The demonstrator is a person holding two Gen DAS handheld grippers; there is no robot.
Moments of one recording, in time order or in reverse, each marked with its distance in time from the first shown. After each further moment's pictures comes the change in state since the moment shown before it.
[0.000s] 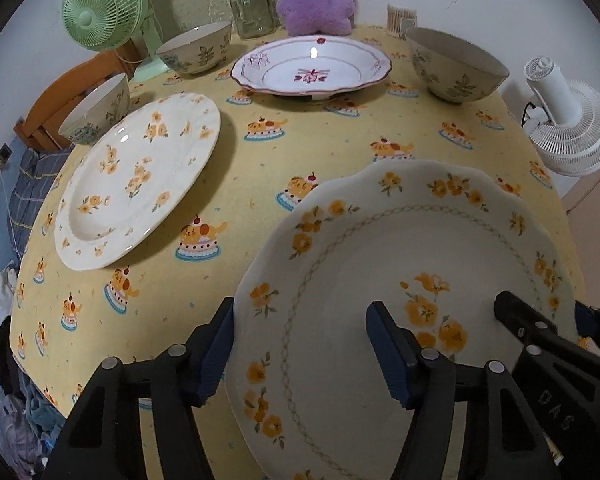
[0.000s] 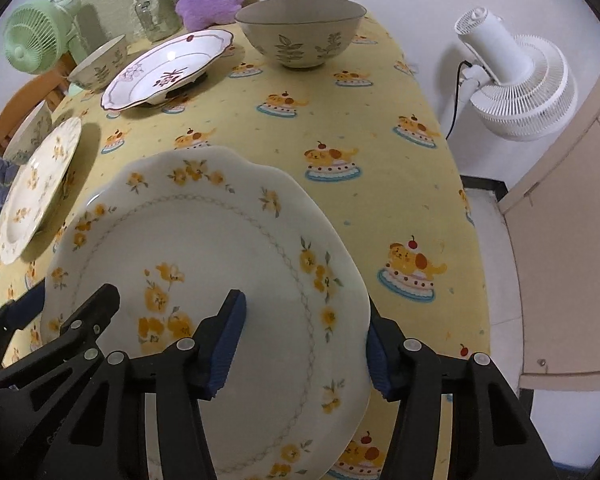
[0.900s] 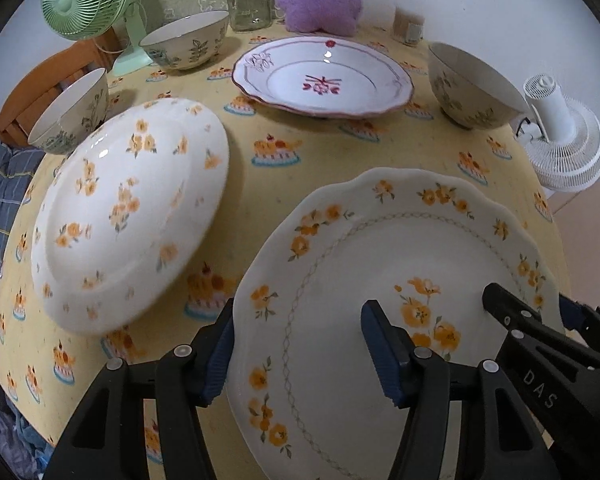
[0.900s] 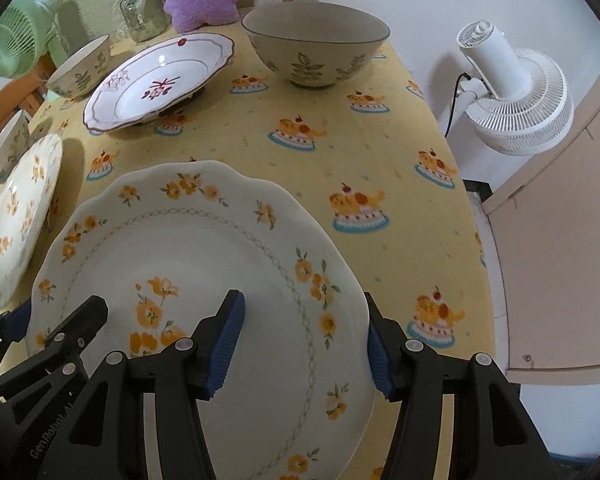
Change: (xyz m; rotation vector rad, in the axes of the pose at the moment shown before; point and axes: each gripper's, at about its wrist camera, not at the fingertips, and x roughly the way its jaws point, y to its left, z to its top) left arm 0.017 0.041 0.043 -0.012 0.036 -0.121; right arm 0.014 0.035 0.043 0.014 0.005 -0.092
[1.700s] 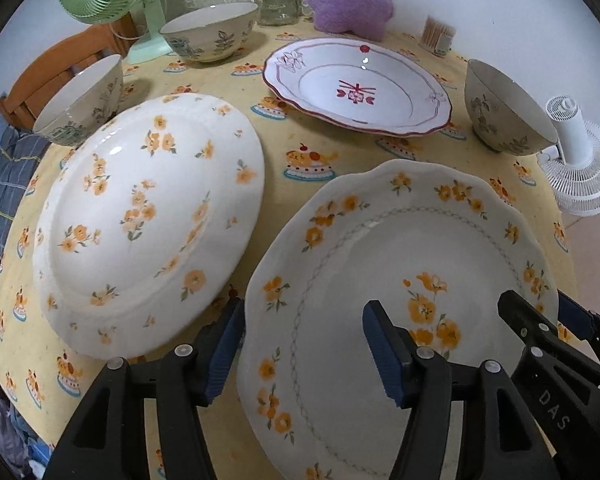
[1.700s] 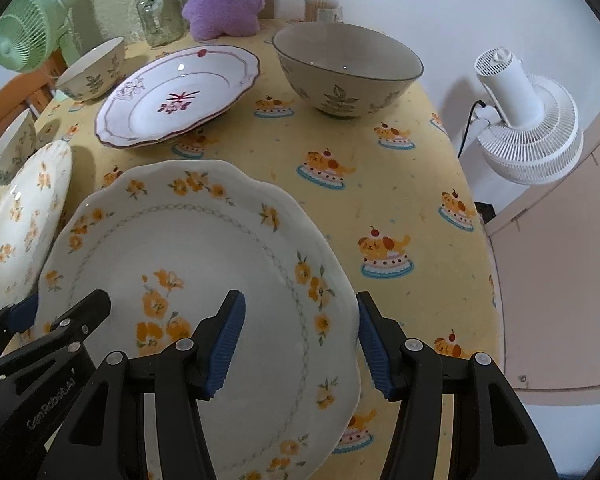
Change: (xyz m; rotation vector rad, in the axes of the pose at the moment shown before) left arm 0.006 0.017 0.012 -0.062 0.009 0.023; right arm -0.005 0.017 0.013 -0.057 -0.041 0.001
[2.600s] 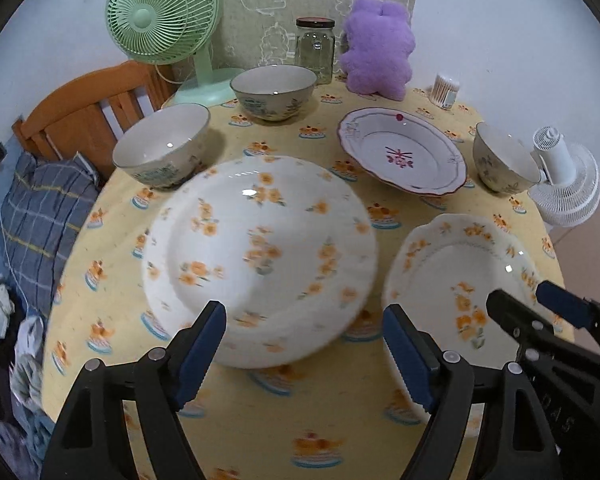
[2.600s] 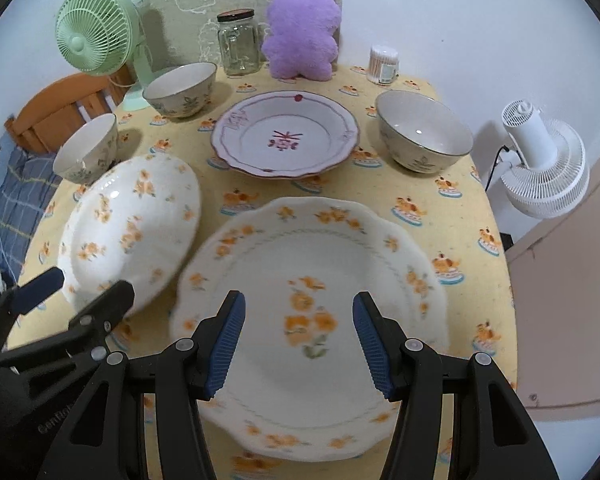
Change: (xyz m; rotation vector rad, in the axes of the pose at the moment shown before) left arm -0.074 0.094 -0.001 0.058 -0.145 -0.009; right arm -0.071 0.099 -0.003 -0.041 -0.094 0.059
